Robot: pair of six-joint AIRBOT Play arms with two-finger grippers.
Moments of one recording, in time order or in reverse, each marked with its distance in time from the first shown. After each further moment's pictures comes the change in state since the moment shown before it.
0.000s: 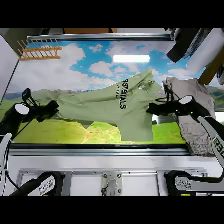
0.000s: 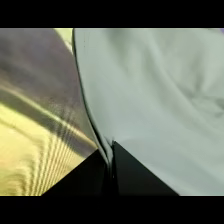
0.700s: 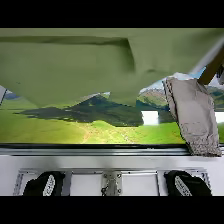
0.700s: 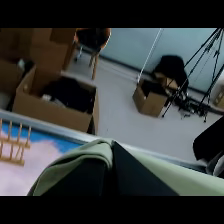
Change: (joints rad) left arm 0.050 0.564 0.760 0.004 -0.119 0.018; right arm -0.048 0.622 0.766 -0.142 0.081 0.024
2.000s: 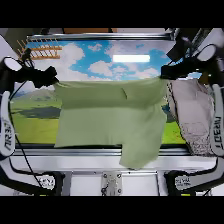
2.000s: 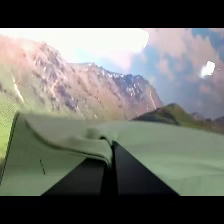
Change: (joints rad) left arm -0.131 -1.058 0.071 -0.001 -0.243 0.000; right arm 0.080 -0.832 0.035 -0.268 0.263 0.271
